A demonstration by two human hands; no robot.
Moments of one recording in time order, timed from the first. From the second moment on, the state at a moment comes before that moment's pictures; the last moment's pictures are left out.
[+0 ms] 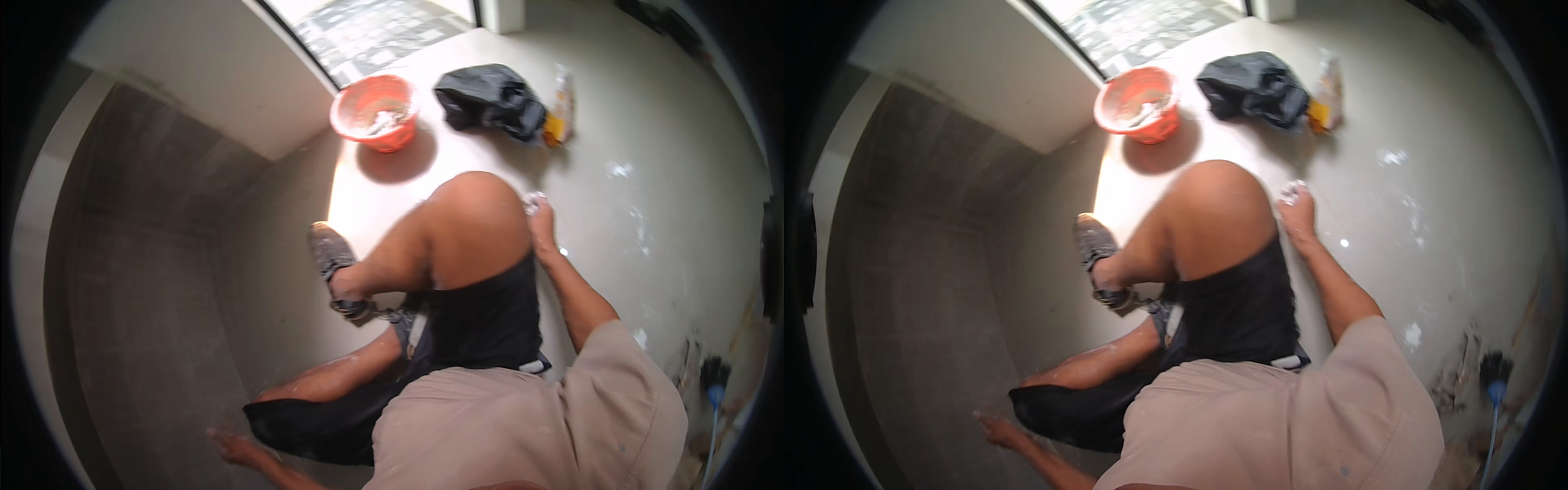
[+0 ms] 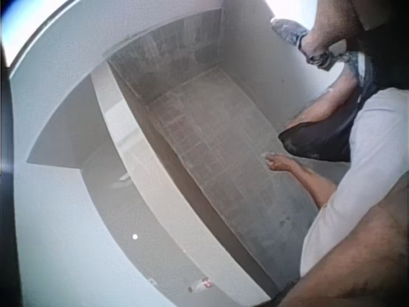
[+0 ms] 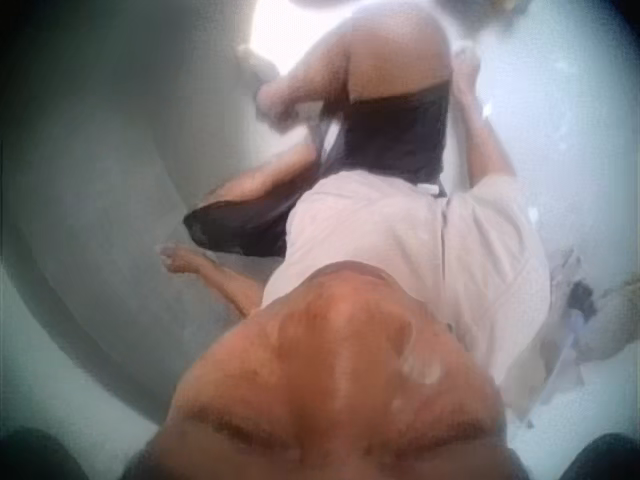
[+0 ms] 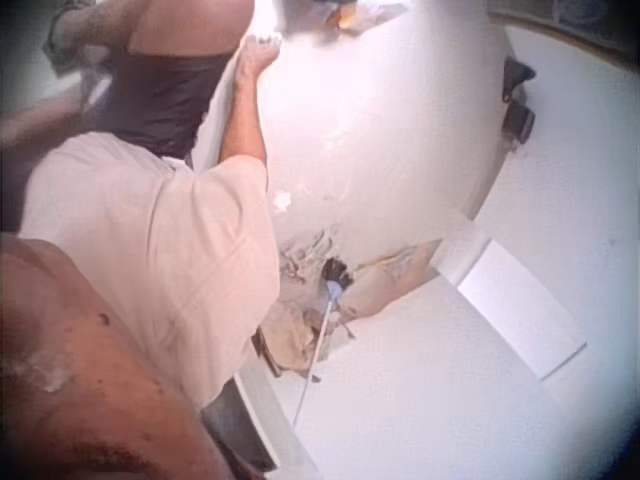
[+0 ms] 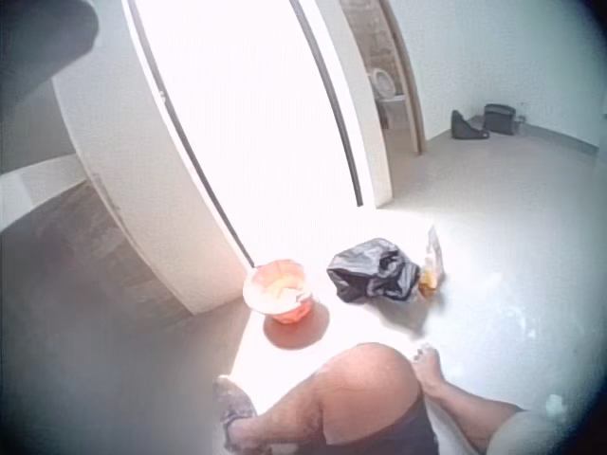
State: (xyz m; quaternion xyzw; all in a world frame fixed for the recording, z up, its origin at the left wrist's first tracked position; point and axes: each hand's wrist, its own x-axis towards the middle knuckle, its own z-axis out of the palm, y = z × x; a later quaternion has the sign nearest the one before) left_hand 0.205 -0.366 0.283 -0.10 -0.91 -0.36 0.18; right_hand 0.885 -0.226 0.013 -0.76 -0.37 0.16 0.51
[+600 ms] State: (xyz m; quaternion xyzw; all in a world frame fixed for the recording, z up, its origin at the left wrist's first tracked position) left_hand 0.277 -0.311 0.350 -0.45 -0.78 -0.43 0.06; right_hand 1.055 -0.312 -0.062 -0.79 -0.12 0.22 0.56
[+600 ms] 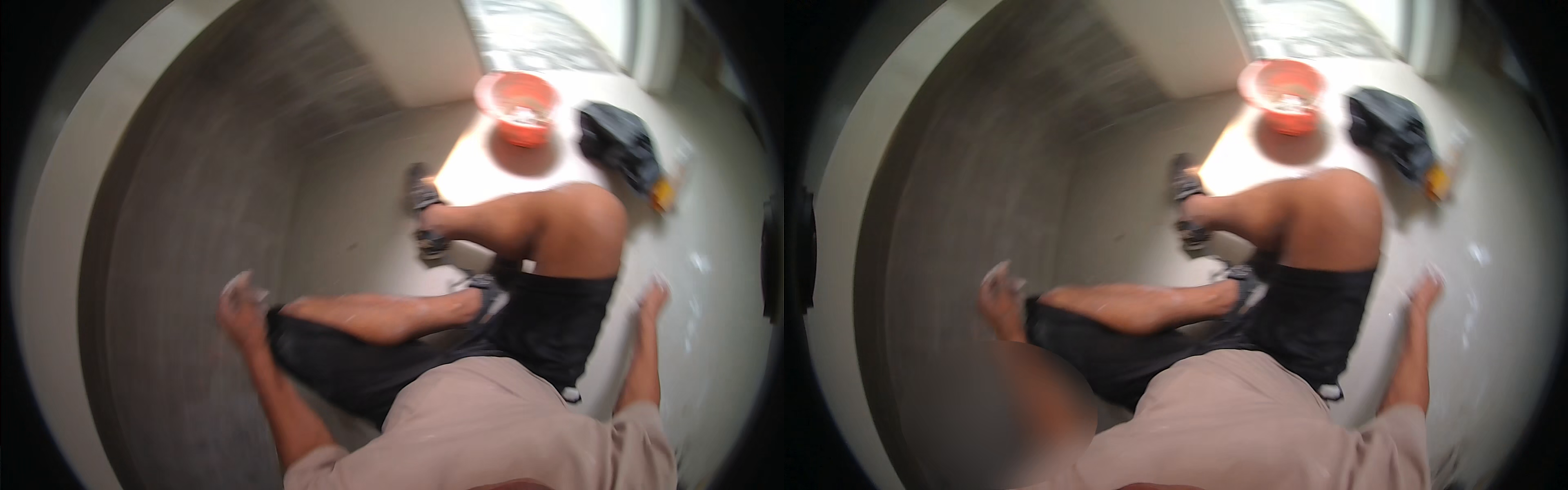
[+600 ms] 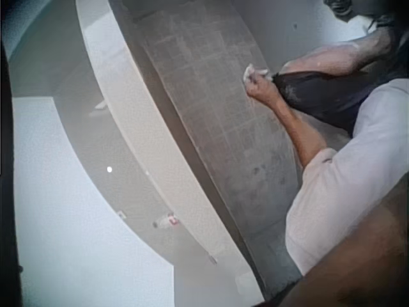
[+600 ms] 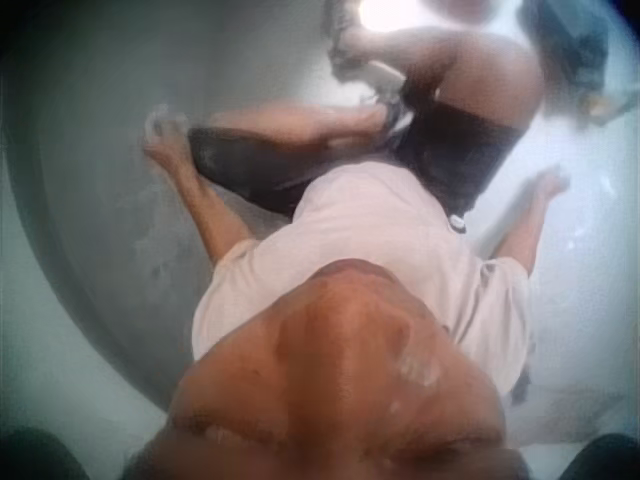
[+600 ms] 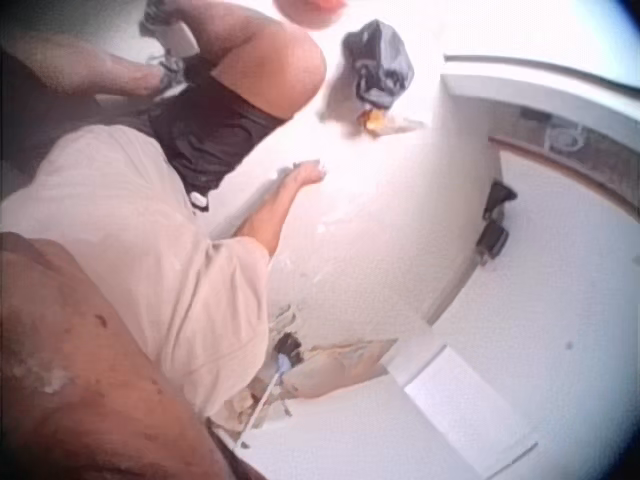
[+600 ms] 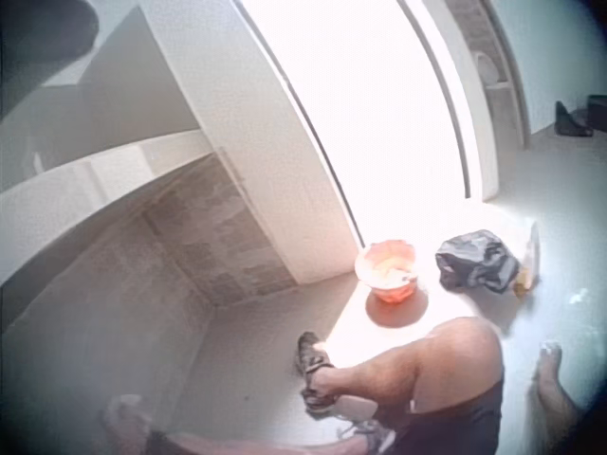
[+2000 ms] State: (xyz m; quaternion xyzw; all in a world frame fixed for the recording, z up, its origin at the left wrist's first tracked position) left_hand 0.636 -0.005 0.382 -0.86 -0.48 0.18 0.06; right_hand 1.102 -0.403 -0.030 -0.85 -0.40 0.32 0.13
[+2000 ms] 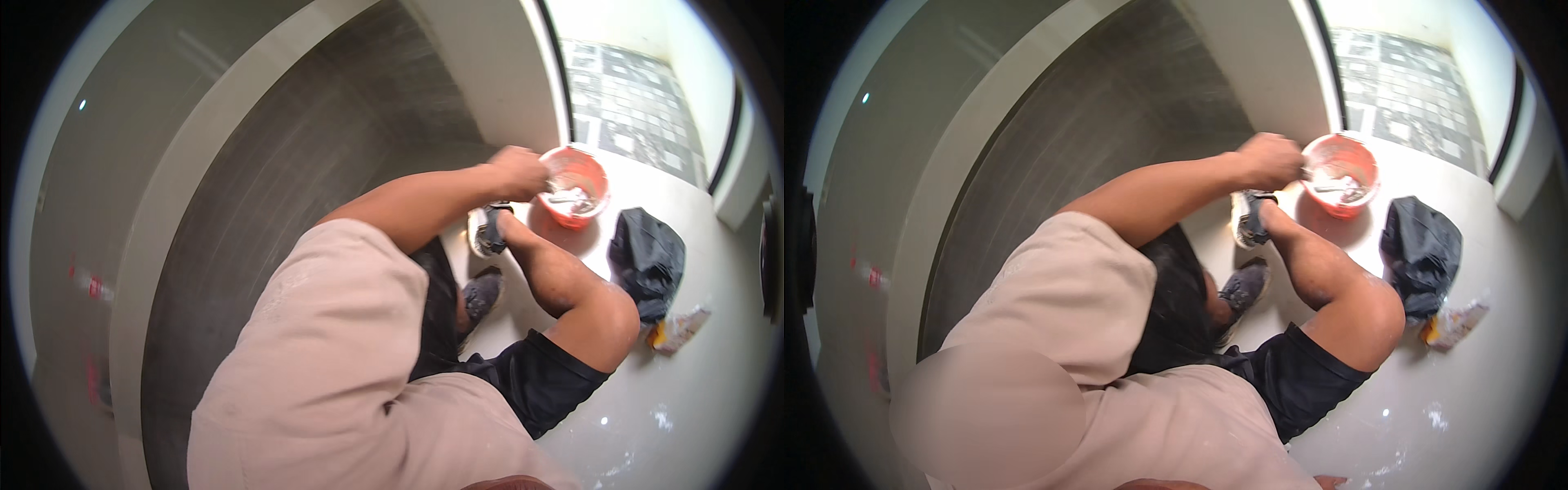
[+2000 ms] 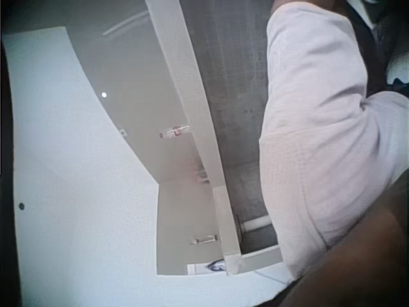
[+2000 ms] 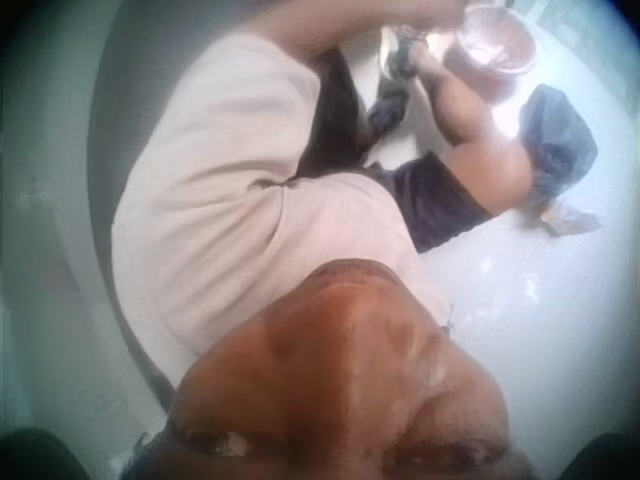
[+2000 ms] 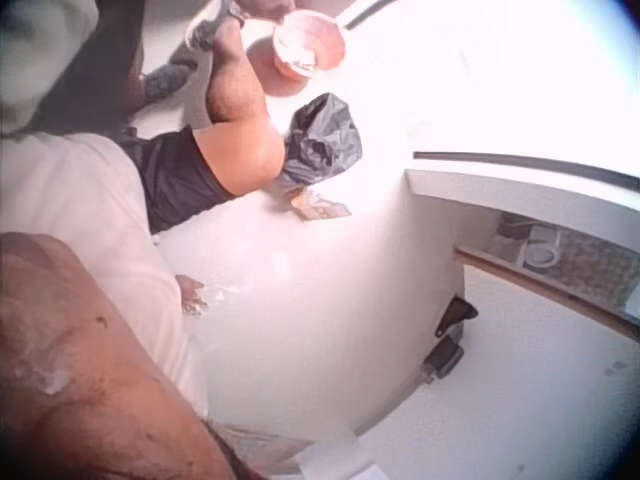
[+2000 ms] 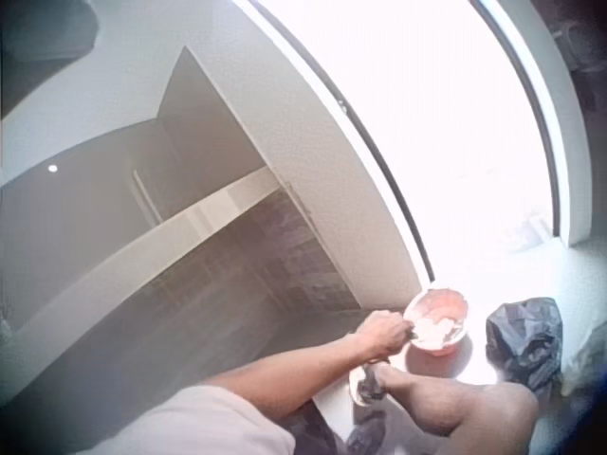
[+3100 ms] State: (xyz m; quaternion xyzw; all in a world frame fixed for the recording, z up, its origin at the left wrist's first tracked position) left_hand 0.310 0.069 0.247 -0.60 -0.70 0.06 -0.38; right_hand 0.979 -0.083 0.214 -0.68 -0.60 0.43 0.02
